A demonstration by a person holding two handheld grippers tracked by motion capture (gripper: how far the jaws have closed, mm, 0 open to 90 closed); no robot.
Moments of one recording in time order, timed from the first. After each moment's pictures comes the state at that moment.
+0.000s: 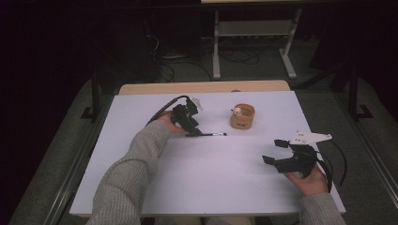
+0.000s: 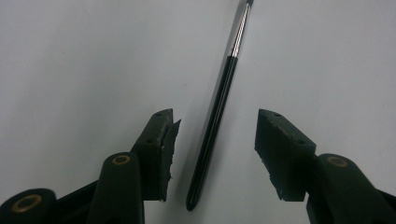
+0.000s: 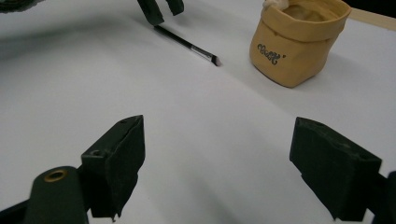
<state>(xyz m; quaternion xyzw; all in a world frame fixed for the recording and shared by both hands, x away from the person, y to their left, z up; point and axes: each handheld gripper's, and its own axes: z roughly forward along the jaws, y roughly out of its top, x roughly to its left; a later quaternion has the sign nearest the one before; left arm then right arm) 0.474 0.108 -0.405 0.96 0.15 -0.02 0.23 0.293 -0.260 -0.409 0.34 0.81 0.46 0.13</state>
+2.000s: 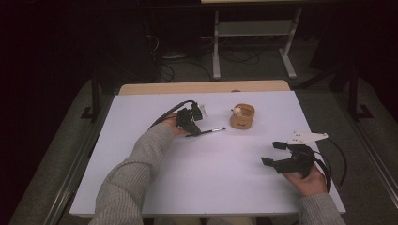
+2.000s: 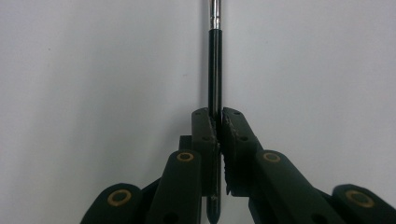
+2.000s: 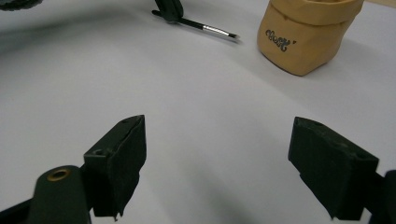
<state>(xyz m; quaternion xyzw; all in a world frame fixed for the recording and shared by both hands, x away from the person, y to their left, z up) 0.466 0.093 -0.415 0.98 0.12 0.02 0.18 0.296 -0.258 -0.413 0.35 0.82 0.45 0.11</state>
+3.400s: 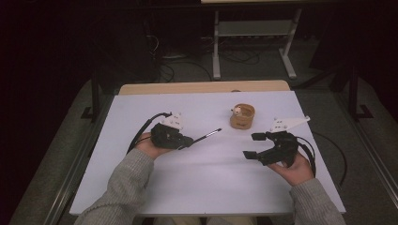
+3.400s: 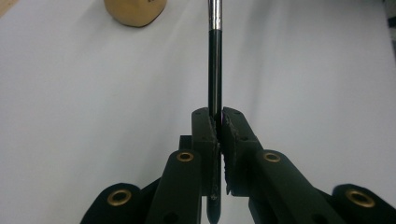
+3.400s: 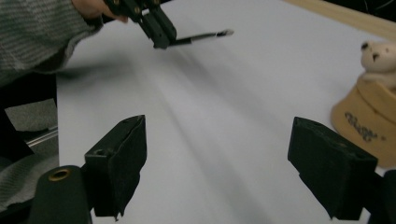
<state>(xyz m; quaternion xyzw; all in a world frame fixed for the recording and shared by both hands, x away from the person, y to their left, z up) 0.363 0.160 -0.372 0.91 0.12 0.04 0.39 0.315 -0.207 -0.368 0.27 0.83 0.49 0.05</state>
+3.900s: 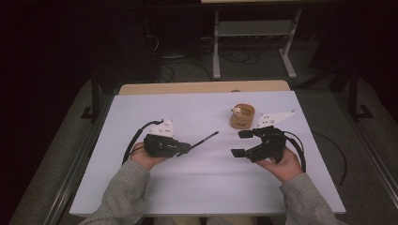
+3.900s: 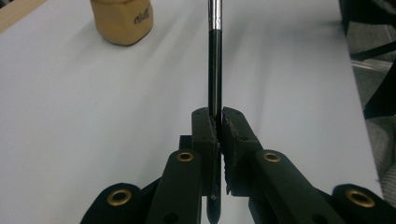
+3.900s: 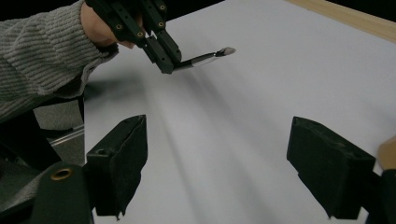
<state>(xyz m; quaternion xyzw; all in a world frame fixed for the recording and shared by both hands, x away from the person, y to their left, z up) 0.337 0.176 -0.374 0.89 0.12 0.04 0.44 0.322 -0.175 -0.355 0.24 0.83 0.50 0.01</state>
